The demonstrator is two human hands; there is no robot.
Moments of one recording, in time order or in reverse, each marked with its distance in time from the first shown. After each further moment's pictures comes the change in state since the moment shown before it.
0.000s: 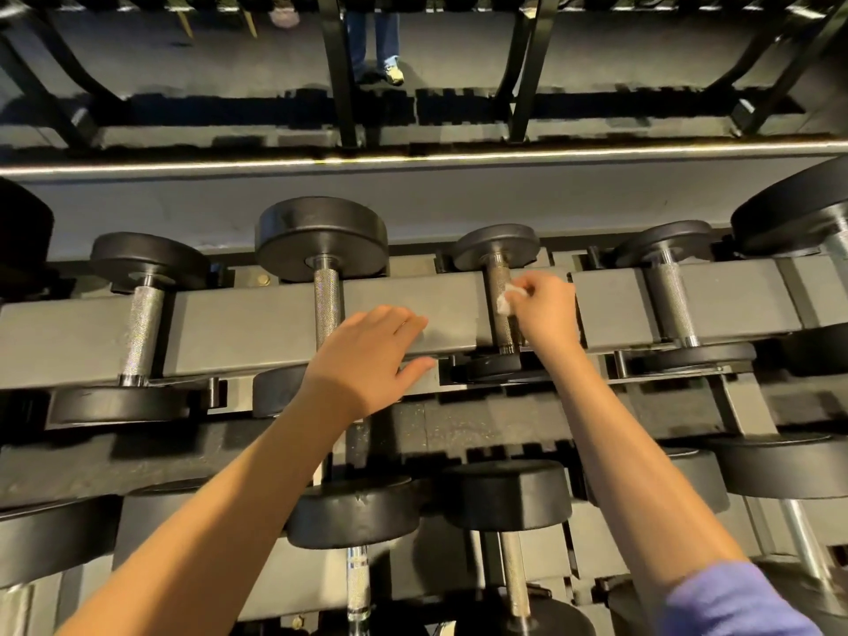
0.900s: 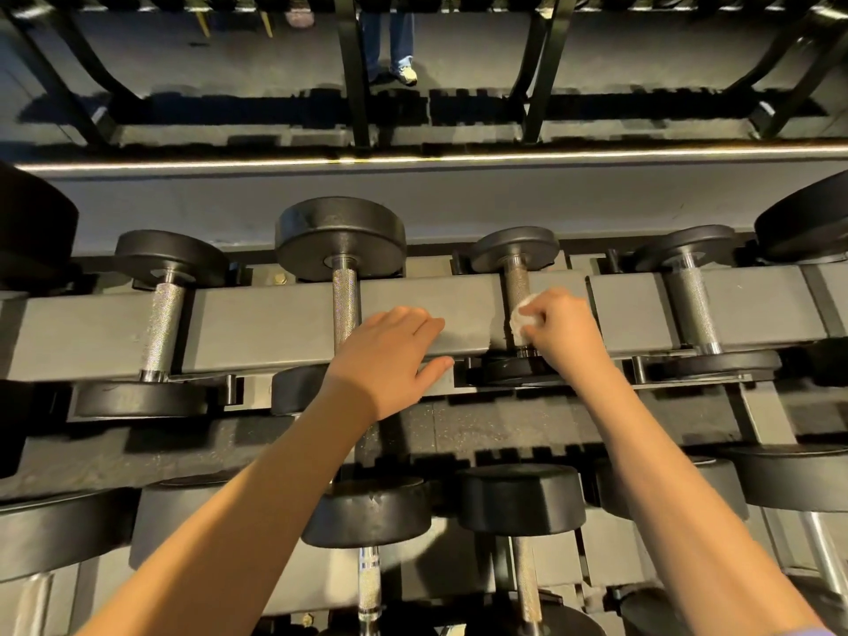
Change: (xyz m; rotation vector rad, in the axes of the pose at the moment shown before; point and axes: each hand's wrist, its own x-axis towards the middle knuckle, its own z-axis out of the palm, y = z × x) left_hand -0.002 0.001 -0.002 -0.002 0.025 -0.001; right_hand -0.010 0.010 -0.005 -0.300 -0.177 -0.172
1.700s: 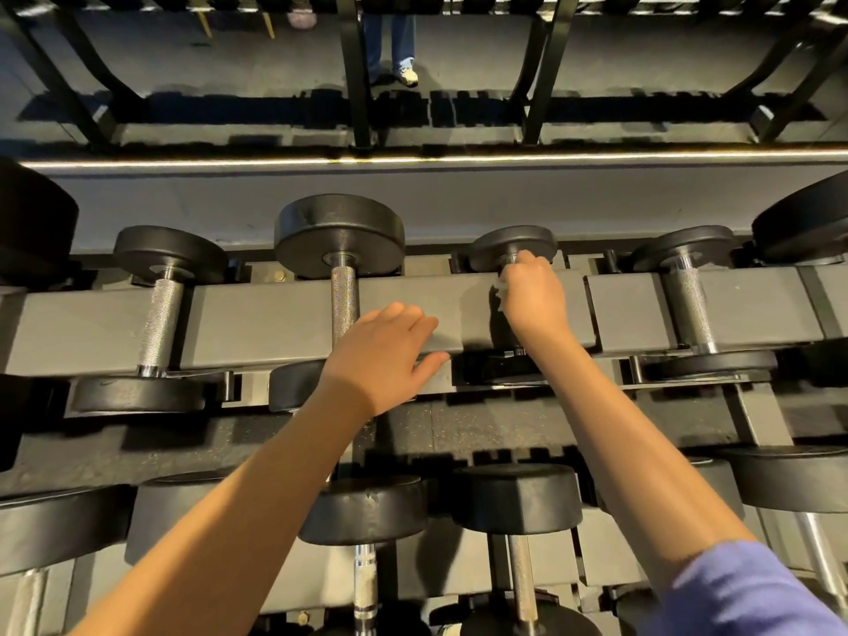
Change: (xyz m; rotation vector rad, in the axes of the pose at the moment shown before) left_hand 0.000 -0.001 0.003 -0.006 0.014 -0.035; right_hand 0.031 -0.038 0.010 -0.275 0.087 -0.014
